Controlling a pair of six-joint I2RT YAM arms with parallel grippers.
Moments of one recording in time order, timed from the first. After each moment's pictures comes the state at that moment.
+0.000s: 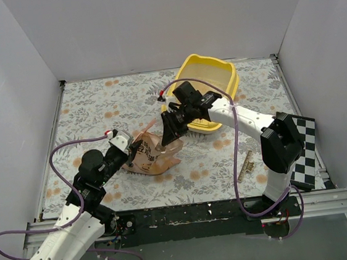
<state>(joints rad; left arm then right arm) -0.53 0.51 0.50 -0.07 0.21 0.12 0.76 1.80 1.53 -0.68 -0.64 0.33</state>
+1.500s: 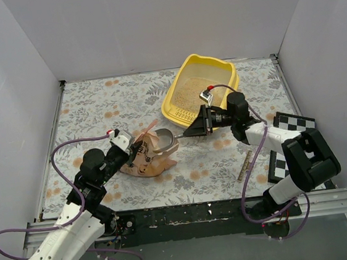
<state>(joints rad) -0.53 0.54 0.50 -0.07 0.21 0.13 0.45 1.51 0.75 0.59 -1.06 1.03</state>
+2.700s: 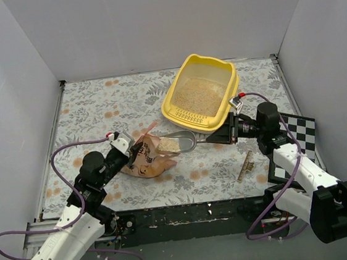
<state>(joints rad) -0.53 0.50 0.46 -0.05 0.22 0.13 0.23 1.04 0.54 0.23 -1.09 0.93</state>
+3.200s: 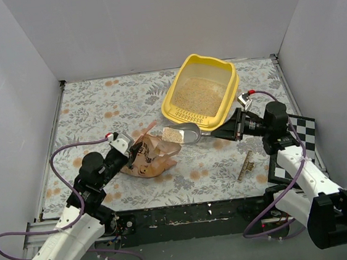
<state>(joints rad) -0.53 0.49 0.46 -0.06 0.22 0.13 0.17 0.98 0.54 0.23 -1.08 1.04</state>
